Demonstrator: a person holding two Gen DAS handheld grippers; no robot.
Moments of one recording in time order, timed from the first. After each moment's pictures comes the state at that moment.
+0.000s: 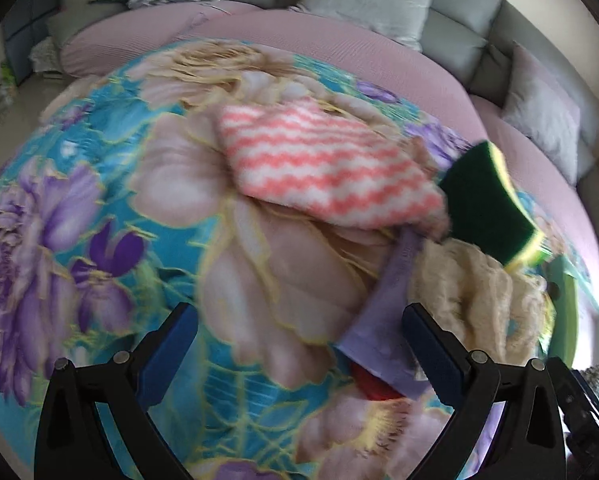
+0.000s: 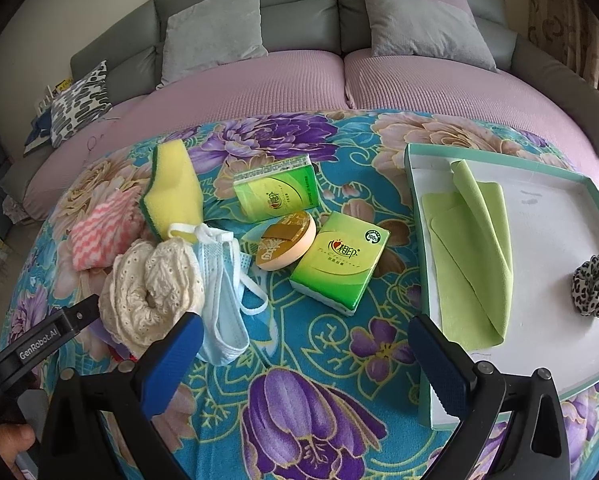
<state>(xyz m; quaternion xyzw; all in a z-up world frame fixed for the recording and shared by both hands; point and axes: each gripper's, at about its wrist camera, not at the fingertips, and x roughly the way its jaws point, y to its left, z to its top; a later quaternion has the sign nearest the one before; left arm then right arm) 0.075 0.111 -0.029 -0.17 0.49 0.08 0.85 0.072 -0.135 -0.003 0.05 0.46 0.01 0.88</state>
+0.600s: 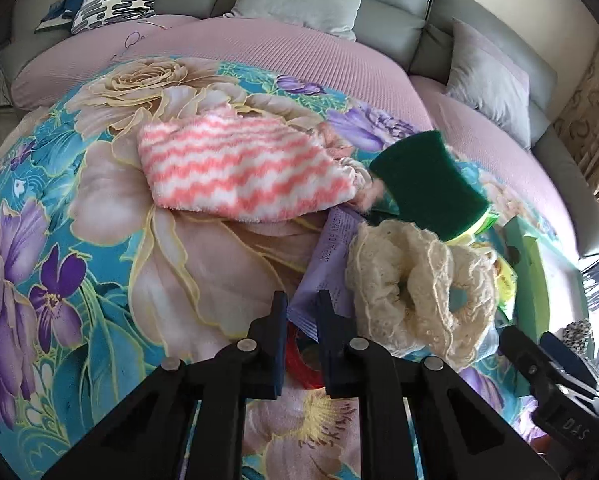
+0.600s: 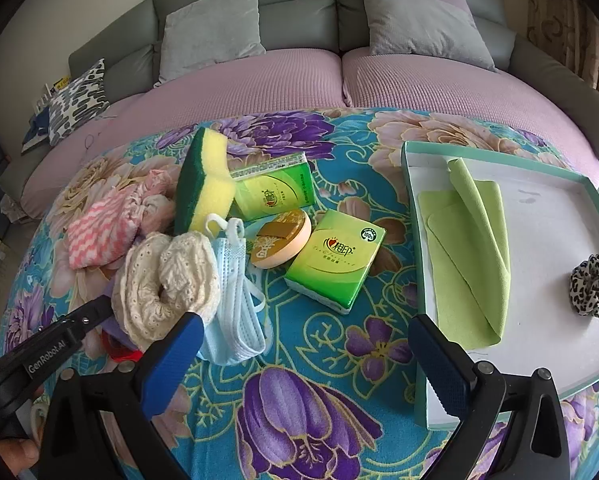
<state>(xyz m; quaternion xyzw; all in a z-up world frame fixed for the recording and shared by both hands) 0.076 0.081 -0.017 -0.14 0.48 0.00 0.87 0.072 -0.137 -0.005 0.05 0.47 0.00 0.88</state>
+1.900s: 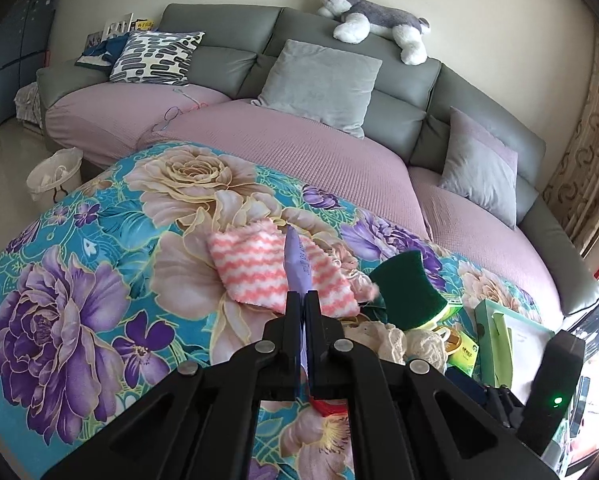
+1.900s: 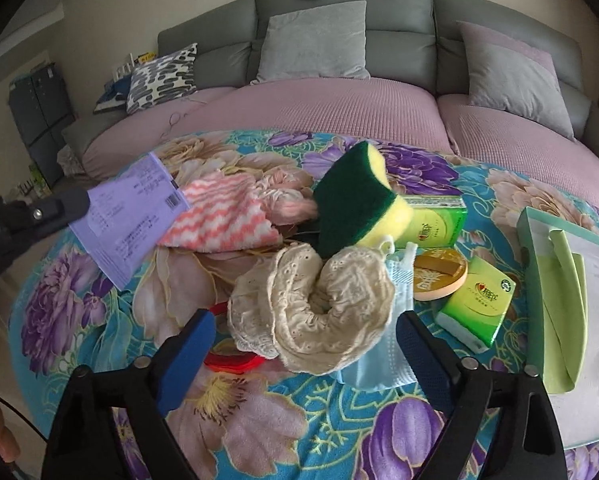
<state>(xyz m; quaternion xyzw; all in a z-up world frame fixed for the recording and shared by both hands) 0.036 0.128 0.061 -0.17 0.35 0.03 0.92 0.067 -0.044 -0.009 -0.02 0.42 0.13 0.90</state>
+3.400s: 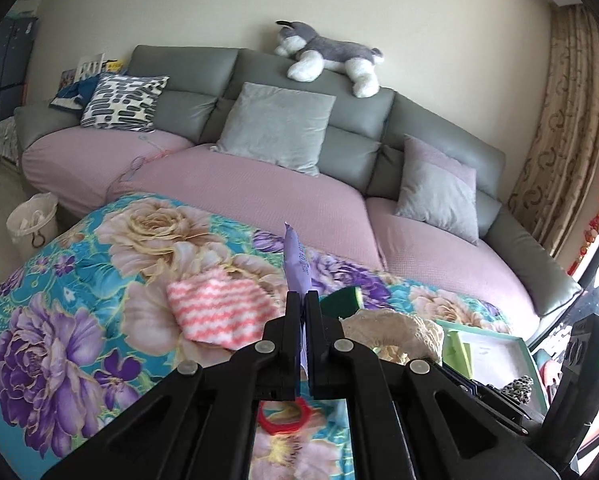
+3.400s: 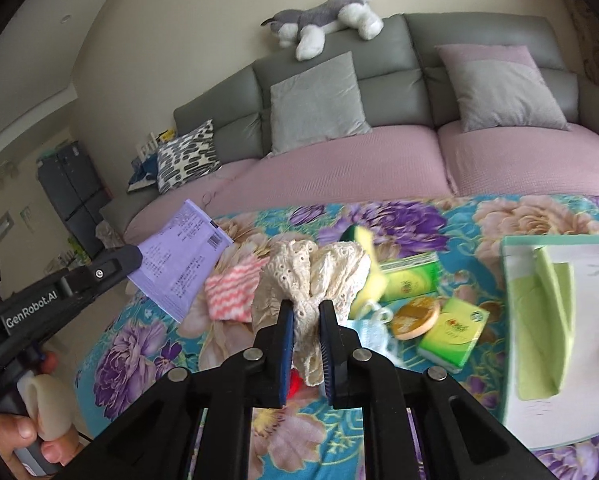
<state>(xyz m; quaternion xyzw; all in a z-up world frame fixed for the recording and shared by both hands) 0.020 0.088 0.111 -0.15 0.28 -0.03 0.95 0.035 -0.115 0.063 0.11 0.32 0.17 0.92</state>
